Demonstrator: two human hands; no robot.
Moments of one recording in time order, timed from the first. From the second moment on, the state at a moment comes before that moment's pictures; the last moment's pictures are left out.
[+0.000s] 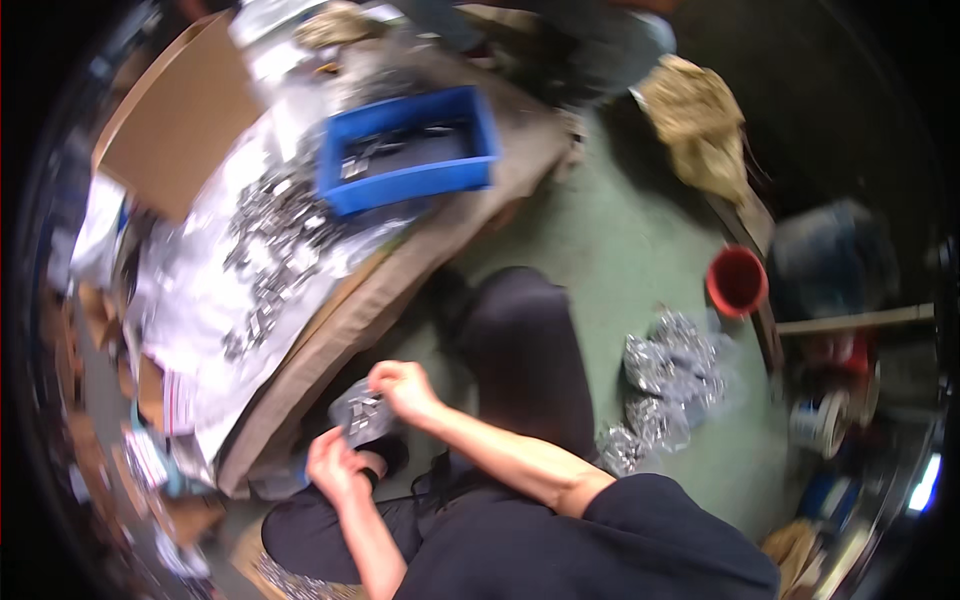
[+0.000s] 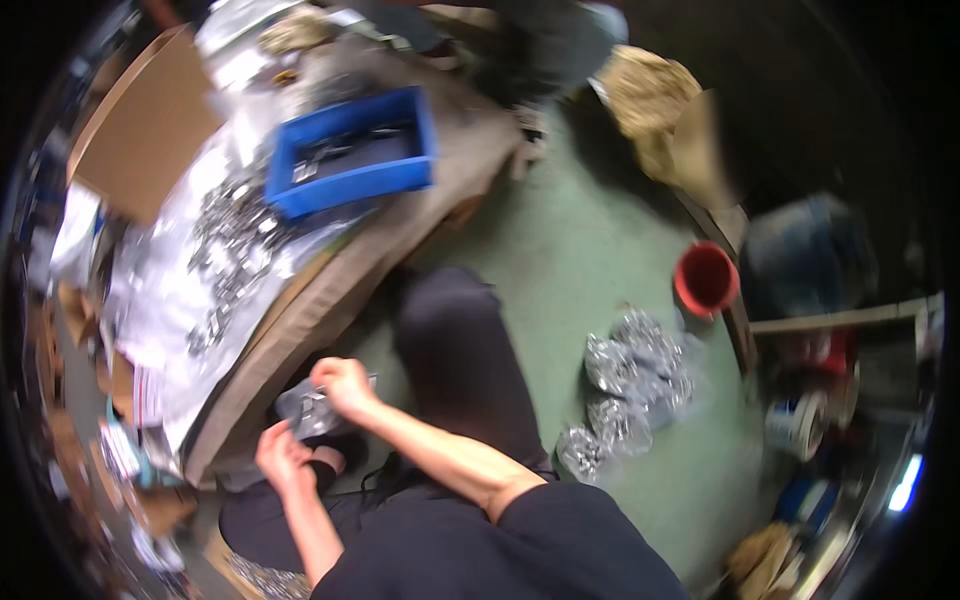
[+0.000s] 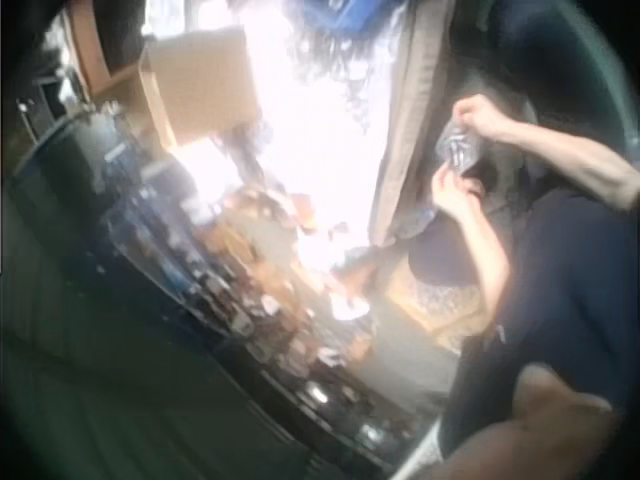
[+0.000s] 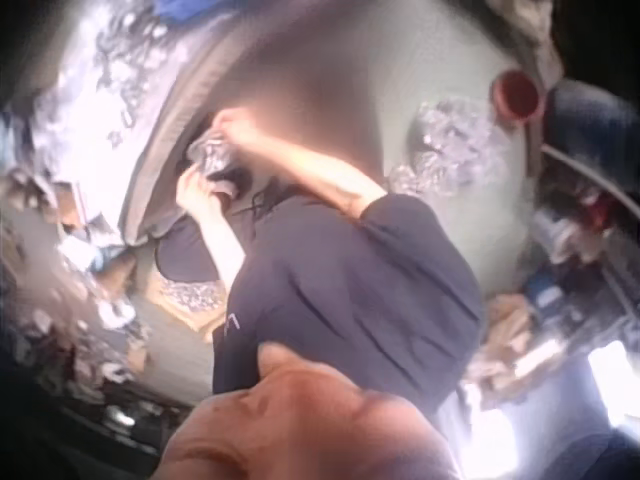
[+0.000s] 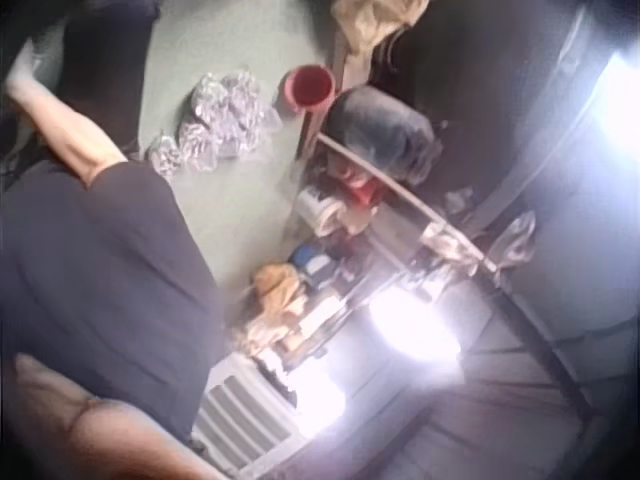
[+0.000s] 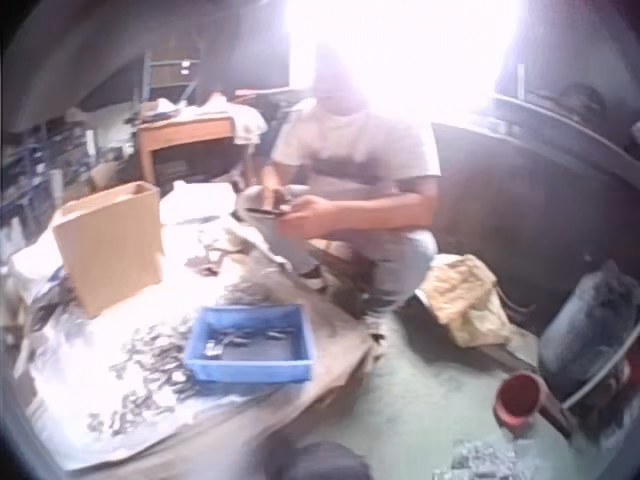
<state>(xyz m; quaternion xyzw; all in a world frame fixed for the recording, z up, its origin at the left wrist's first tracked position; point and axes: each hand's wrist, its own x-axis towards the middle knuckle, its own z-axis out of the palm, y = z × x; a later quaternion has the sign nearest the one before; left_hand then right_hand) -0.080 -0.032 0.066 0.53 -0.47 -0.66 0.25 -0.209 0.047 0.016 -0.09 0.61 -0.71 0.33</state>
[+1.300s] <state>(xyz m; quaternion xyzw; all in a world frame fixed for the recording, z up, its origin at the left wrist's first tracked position) -0.286 0.138 0.142 0.05 -0.81 -0.57 -0.12 -0.166 0.405 -0.029 0.47 0.39 -0.79 -0.08</state>
